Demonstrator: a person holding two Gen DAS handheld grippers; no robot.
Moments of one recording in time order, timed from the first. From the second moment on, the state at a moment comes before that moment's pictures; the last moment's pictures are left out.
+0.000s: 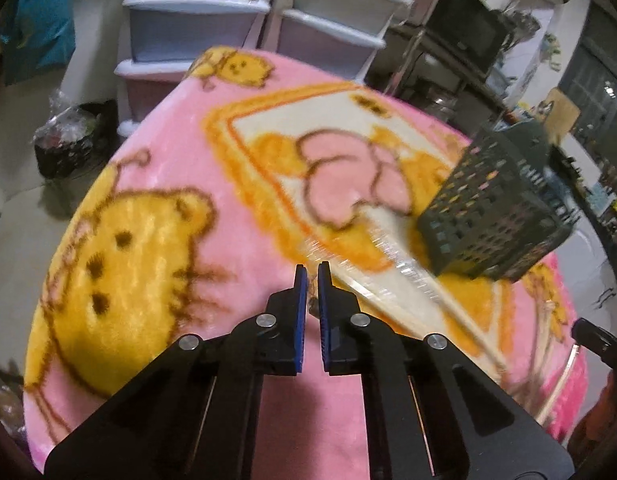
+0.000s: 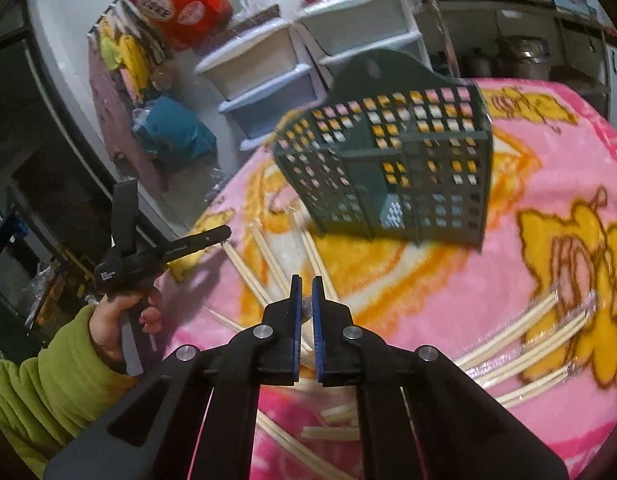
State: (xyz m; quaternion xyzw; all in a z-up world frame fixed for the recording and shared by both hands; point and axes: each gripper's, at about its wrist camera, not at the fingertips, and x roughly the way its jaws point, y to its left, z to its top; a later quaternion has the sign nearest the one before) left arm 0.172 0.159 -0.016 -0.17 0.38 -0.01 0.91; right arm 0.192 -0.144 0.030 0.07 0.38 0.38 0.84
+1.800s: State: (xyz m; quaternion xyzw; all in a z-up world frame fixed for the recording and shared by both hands) left arm 0.184 0.041 0.231 -0.09 0.16 -0.20 0.96; right arm 0.231 -0.187 0.229 0.03 0.14 0.37 0.92
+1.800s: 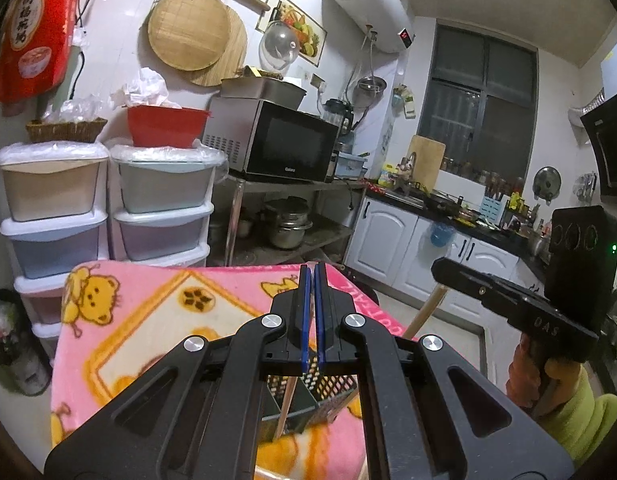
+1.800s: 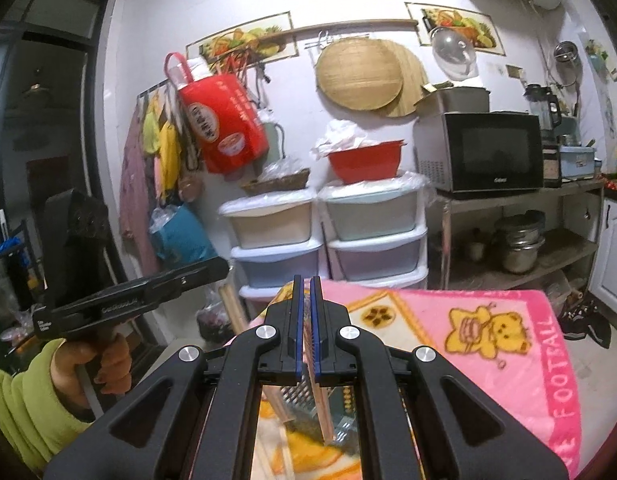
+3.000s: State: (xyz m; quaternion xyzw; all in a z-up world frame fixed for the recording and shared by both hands) left arm 0.255 0.046 0.158 -0.11 0.23 -0.16 0.95; right arm 0.316 -0.189 0.166 0.07 0.21 0.32 0.92
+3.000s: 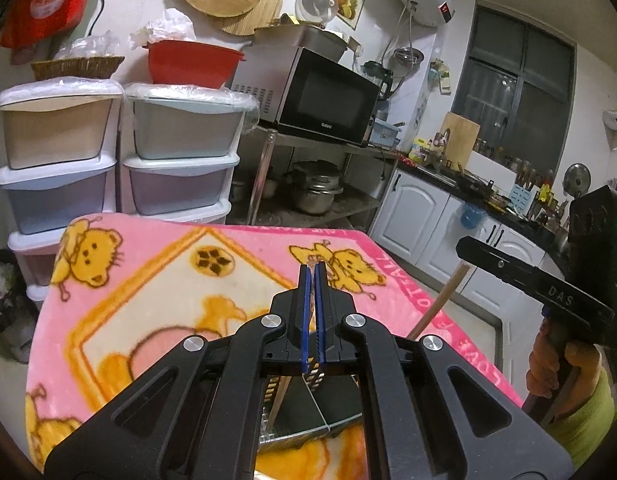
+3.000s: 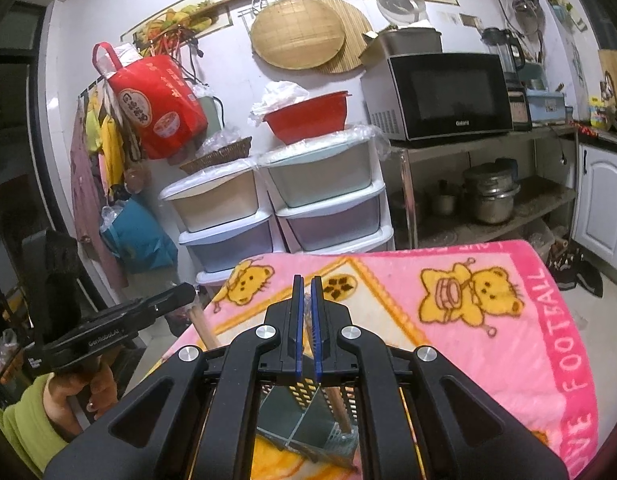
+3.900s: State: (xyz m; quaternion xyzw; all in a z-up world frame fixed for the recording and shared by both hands) left arm 0.225 0.063 0.132 -0.12 0.22 -0.10 0.96; right arm 0.296 -0.200 0.137 0.05 0.24 0.28 0.93
